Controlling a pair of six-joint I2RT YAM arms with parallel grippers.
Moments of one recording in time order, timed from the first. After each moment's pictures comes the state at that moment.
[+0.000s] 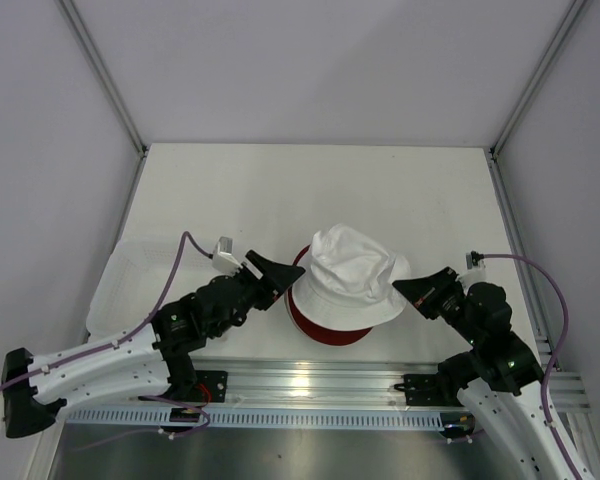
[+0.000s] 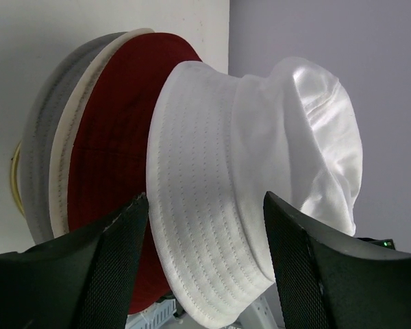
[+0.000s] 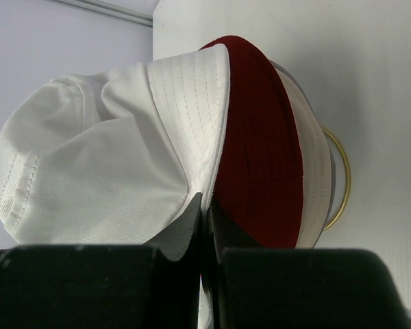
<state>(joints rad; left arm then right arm) -1.09 0.74 0.56 -0.12 -0.44 -1.38 0.41 0.28 0.52 -0.55 -0.14 1.10</state>
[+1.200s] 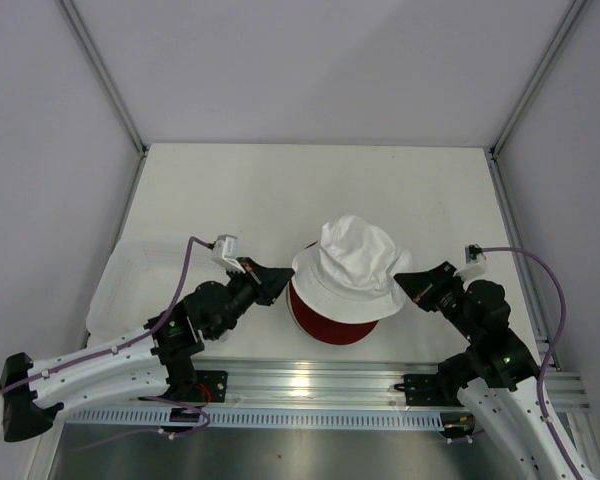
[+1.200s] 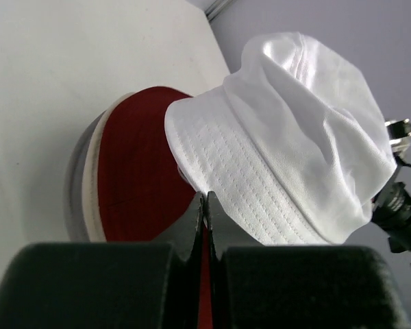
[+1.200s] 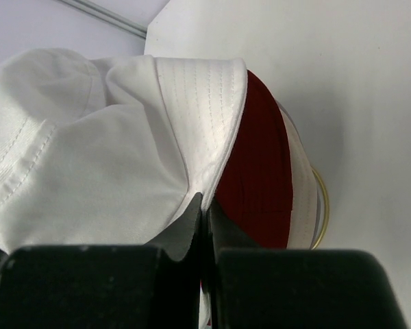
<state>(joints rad) -1.09 0.68 0.49 0.11 -0.45 -0.86 0.40 0.30 0.51 -0.45 -0.10 0.95</state>
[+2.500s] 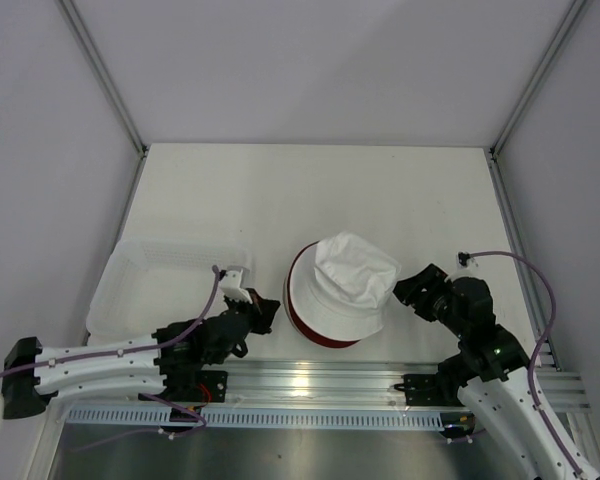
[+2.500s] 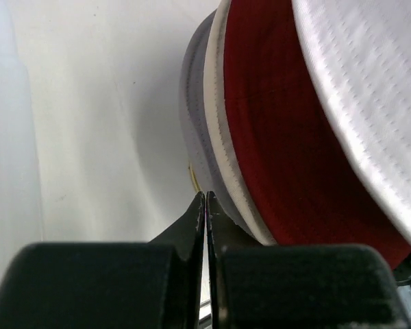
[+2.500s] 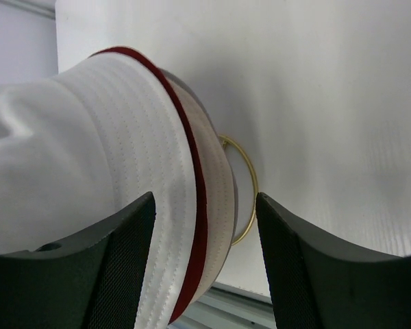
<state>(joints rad) -1.28 0.67 0.34 -0.12 -0.71 -0.82 0.40 0.36 0.43 -0.54 -0.07 0.91</state>
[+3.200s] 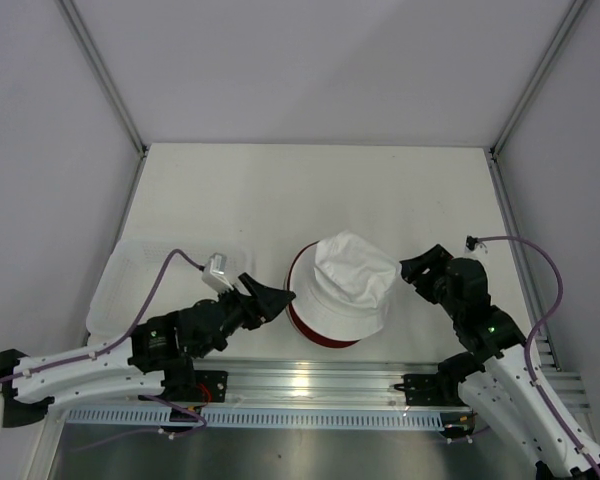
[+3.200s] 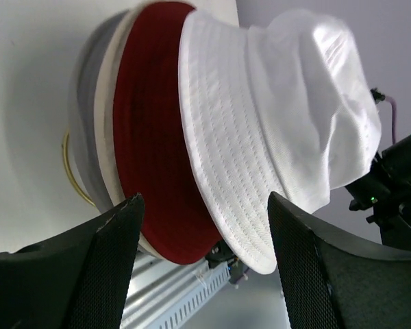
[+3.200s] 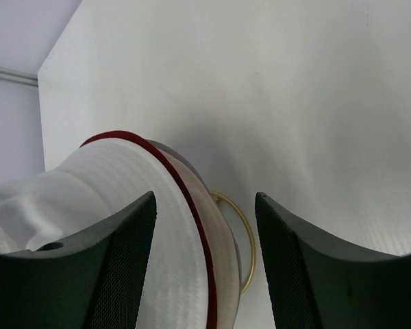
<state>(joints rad) -1.26 0.52 0.49 -0.27 -0.57 -1.21 0.40 0.54 0.54 -0.49 0.16 0.94</state>
